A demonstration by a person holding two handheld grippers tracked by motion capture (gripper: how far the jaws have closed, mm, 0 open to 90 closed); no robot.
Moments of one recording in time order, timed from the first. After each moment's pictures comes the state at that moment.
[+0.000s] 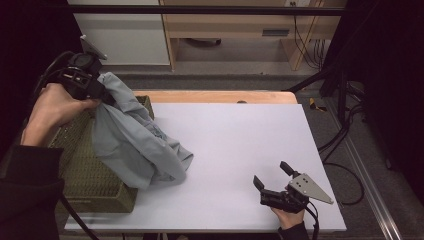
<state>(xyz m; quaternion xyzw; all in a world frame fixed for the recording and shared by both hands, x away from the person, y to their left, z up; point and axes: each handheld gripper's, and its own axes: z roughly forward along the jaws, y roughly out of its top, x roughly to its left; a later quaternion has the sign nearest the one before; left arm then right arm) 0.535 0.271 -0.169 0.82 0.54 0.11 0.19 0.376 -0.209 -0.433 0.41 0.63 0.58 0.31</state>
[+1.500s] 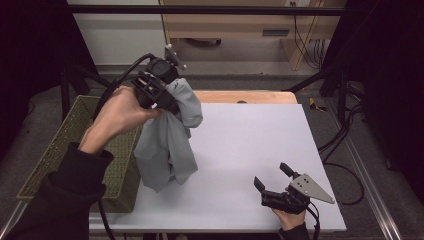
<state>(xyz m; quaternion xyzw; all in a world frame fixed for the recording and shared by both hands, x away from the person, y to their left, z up) 0.499 0.115 -0.155 0.90 0.36 0.10 0.21 0.374 -0.212 -0.433 0.41 0.64 0.58 0.30</state>
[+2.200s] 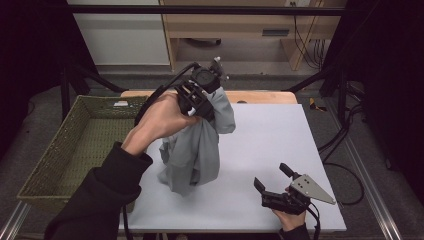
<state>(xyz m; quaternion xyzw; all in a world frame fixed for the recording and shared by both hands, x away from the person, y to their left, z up) 0.501 0.046 -0.176 0.93 0.30 0.09 0.19 0.372 -0.212 -0.432 0.41 0.64 0.58 0.29</state>
